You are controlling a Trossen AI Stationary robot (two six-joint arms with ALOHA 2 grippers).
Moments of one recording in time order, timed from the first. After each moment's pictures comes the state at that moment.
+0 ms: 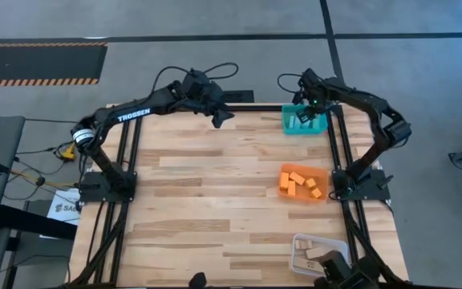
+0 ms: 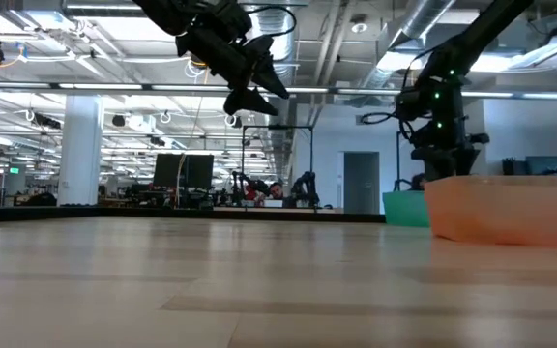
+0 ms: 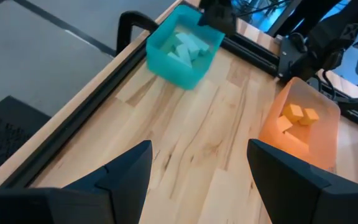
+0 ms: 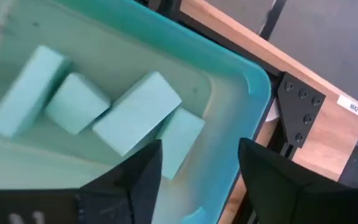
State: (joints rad) left arm 0.59 1.65 1.38 -0.33 0.33 -0.14; right arm -1.04 1.62 1.14 -0.92 0.32 0.07
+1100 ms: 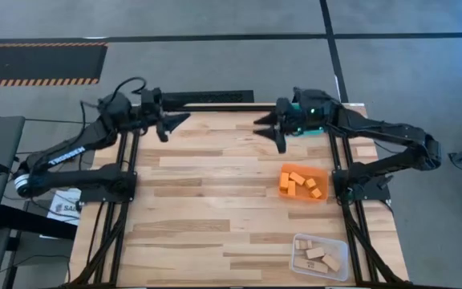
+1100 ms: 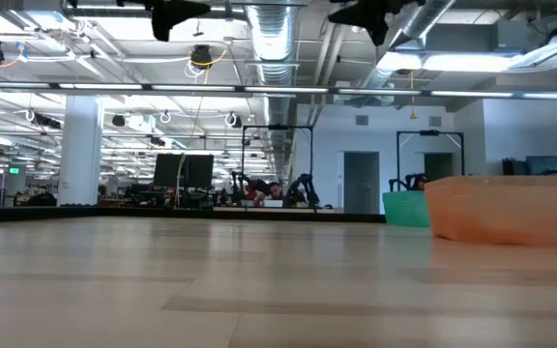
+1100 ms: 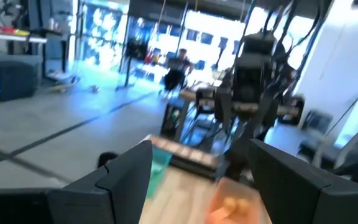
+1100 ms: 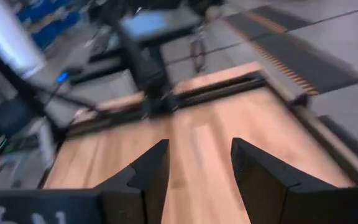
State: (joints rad) left arm 0.56 0.85 0.83 0.08 0.30 -0.25; right arm -0.31 1.19 1.14 -0.20 -0.25 0.16
